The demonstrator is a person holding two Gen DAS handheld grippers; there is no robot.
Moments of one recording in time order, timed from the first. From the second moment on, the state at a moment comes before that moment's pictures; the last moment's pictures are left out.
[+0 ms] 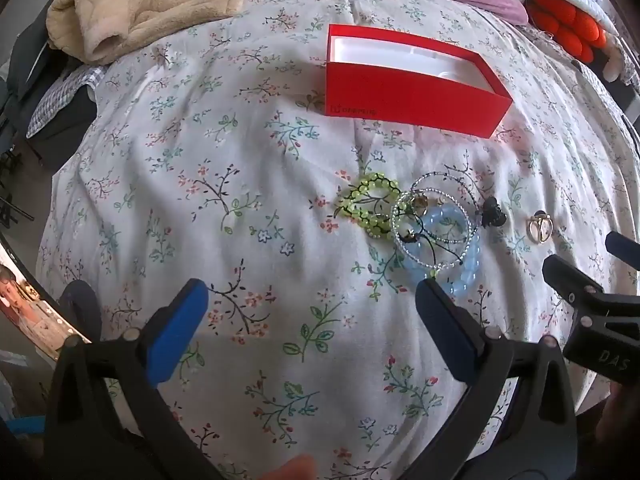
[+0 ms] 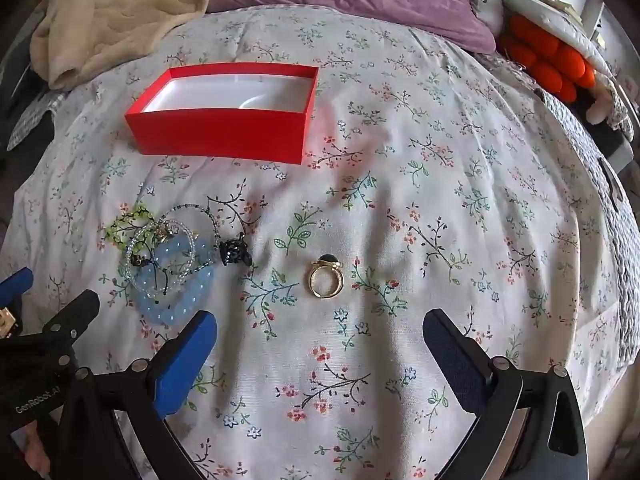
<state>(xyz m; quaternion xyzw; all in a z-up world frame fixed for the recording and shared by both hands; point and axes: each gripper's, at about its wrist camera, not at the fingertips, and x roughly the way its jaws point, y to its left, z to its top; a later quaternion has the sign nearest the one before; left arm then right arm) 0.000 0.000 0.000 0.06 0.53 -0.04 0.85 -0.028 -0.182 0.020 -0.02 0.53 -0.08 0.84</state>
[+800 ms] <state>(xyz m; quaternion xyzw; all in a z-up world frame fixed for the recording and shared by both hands) 0.001 0.003 0.001 0.05 0.53 -0.03 0.85 -0.027 -0.183 0.021 -0.02 0.53 -0.08 0.84</state>
